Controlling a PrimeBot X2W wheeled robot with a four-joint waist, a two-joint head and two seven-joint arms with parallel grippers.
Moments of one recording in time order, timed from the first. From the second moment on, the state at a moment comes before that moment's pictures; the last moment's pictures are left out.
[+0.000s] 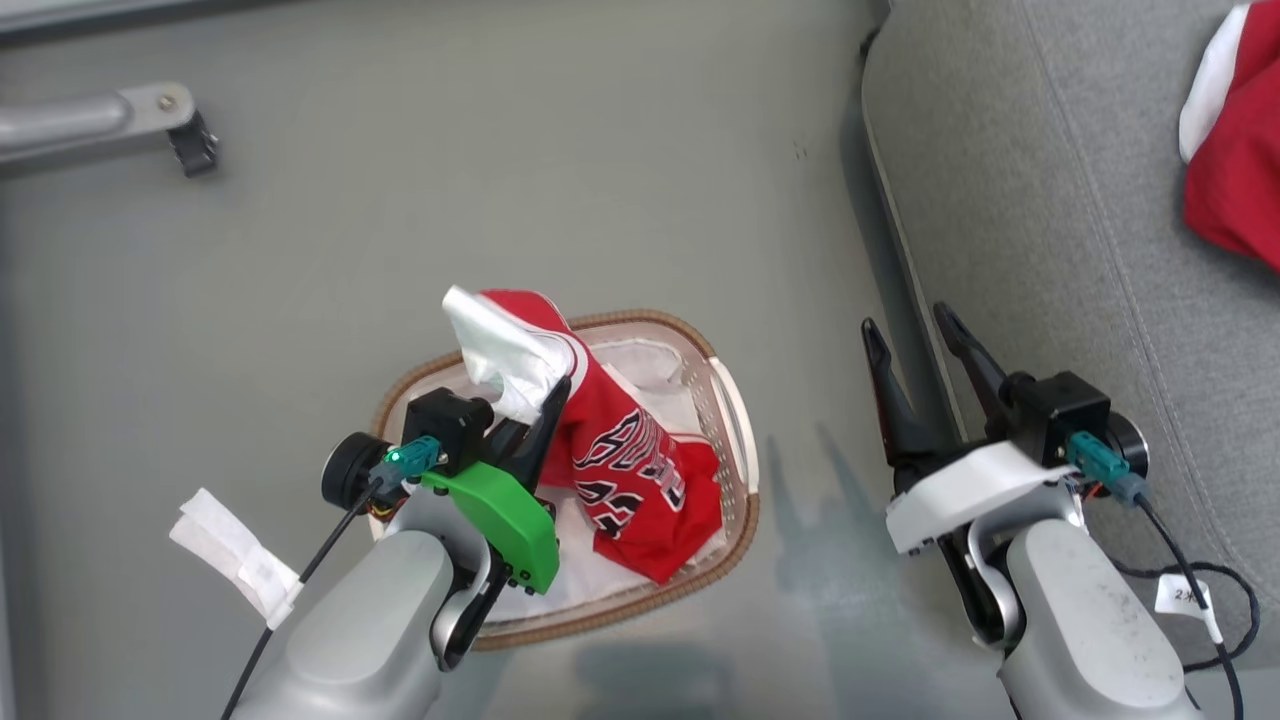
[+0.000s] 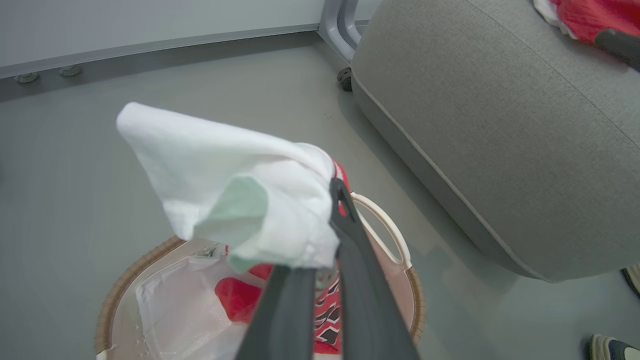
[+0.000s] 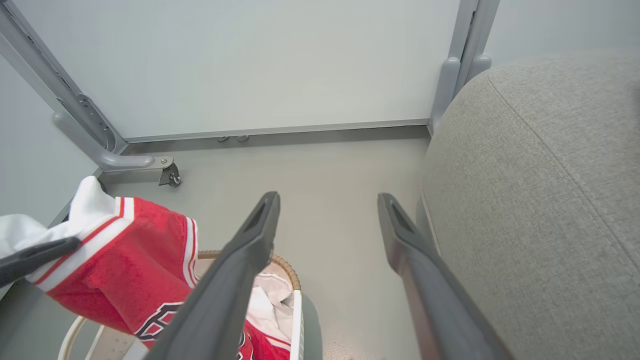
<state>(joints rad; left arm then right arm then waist) -0.59 0.19 -0.81 0.68 -0.66 -0.13 -0.26 -0.35 -0.05 0.16 0.35 0.21 0.13 -0.26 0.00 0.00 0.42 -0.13</state>
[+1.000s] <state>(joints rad) -0.59 0.15 -0.55 0.20 -0.43 -0.13 -0.26 -0.14 -0.05 0.13 0.38 0.22 0.13 -0.26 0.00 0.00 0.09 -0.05</state>
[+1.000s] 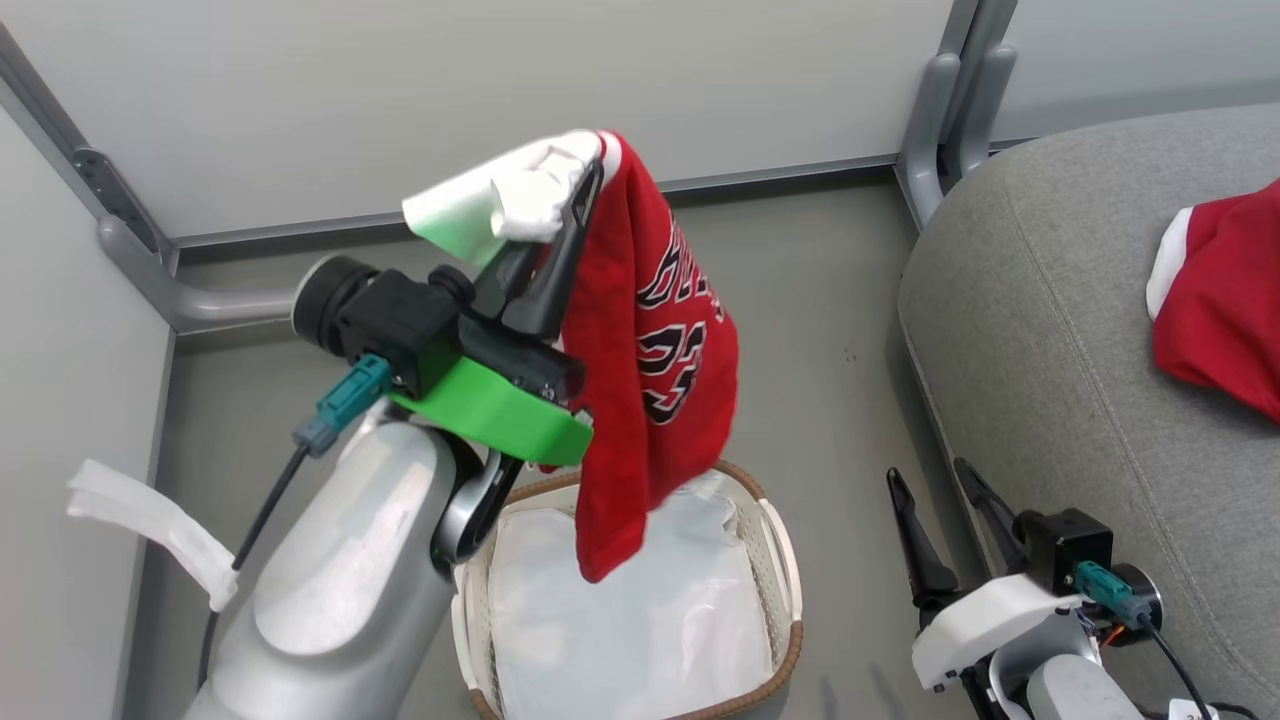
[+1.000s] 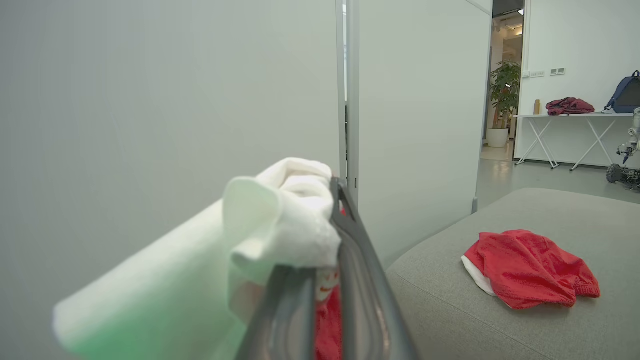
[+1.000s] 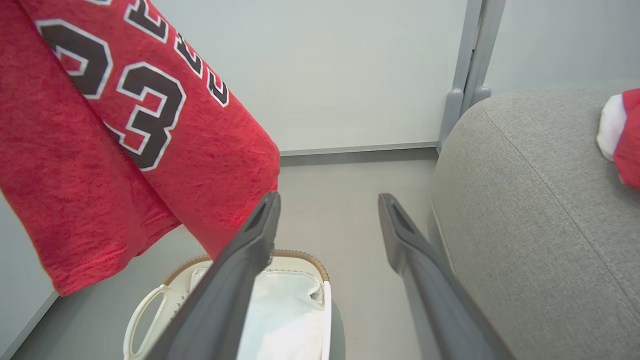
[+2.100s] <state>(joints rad) -0.60 0.11 -0.57 0.14 -0.43 -0.13 -0.26 -0.58 -0.07 0.54 0.25 0.21 0.13 -0.26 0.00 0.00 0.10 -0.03</state>
